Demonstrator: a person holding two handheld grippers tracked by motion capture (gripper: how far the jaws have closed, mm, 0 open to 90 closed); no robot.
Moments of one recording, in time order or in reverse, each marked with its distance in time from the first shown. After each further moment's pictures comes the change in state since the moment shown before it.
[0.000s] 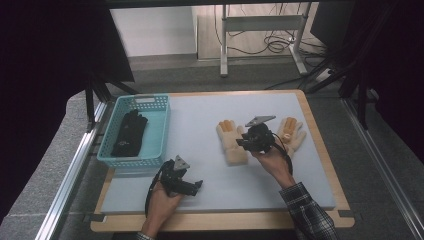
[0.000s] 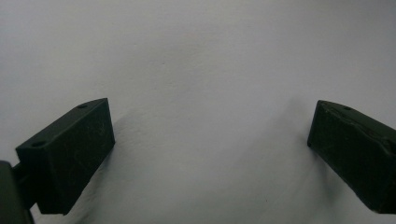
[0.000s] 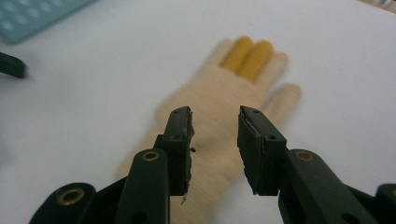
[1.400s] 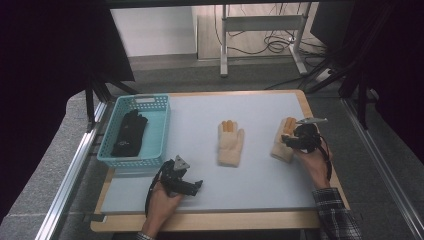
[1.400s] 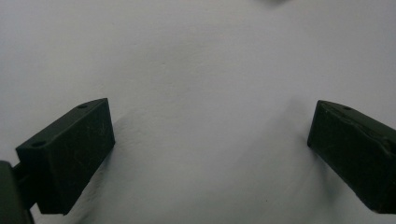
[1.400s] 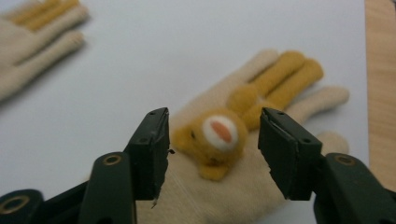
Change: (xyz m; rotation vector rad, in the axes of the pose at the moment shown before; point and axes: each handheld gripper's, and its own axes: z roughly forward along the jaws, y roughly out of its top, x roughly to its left) left arm 0.000 0.000 0.000 -0.001 0.000 -0.001; right arm -0.109 -0.077 -0.048 -0.005 -0.277 0.237
